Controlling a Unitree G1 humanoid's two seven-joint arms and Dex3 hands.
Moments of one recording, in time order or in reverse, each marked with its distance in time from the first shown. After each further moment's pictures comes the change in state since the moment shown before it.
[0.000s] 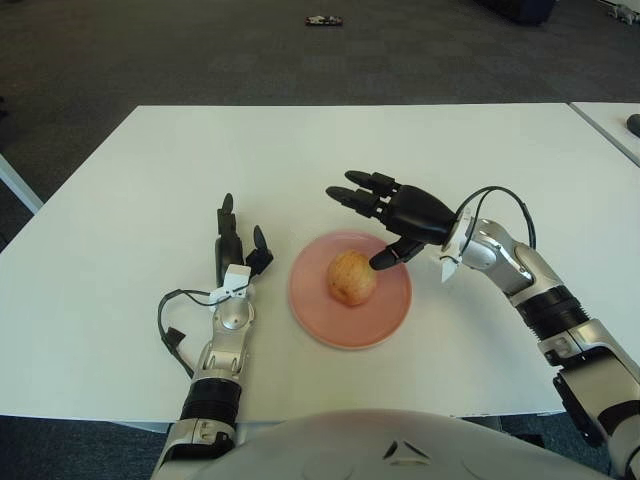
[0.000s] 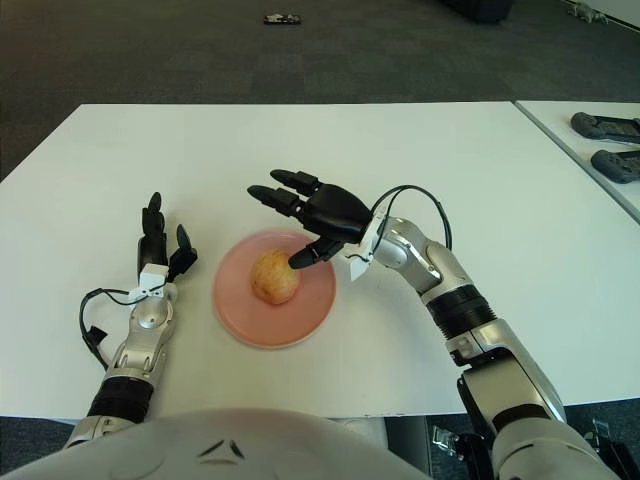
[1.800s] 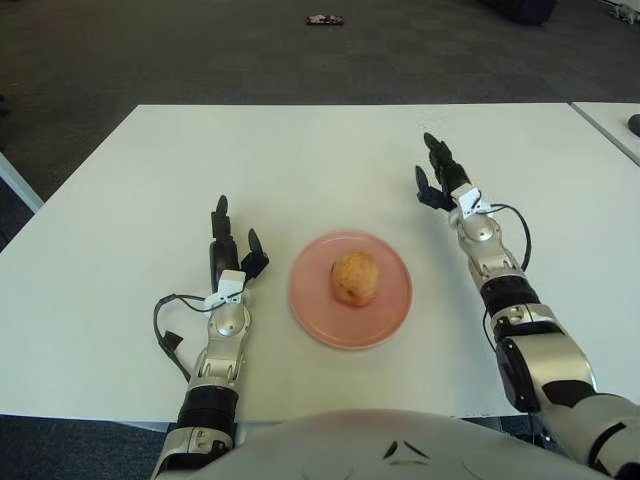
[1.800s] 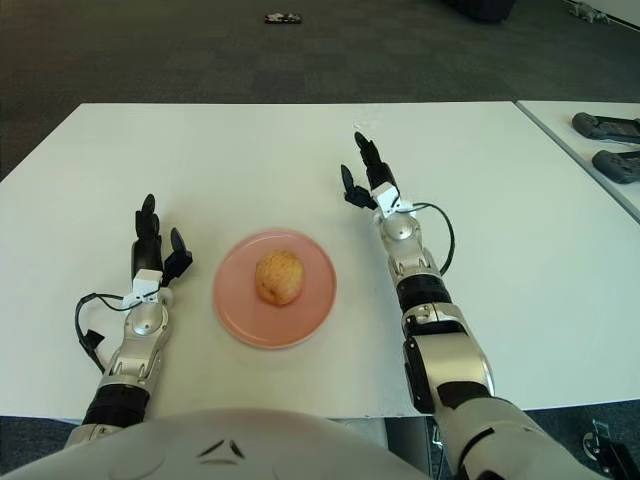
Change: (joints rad) left arm 0.039 0.007 0.005 -0.039 -0.017 -0.013 -0.002; right arm -0.062 0.276 -0.346 0.548 0.407 0.384 -0.171
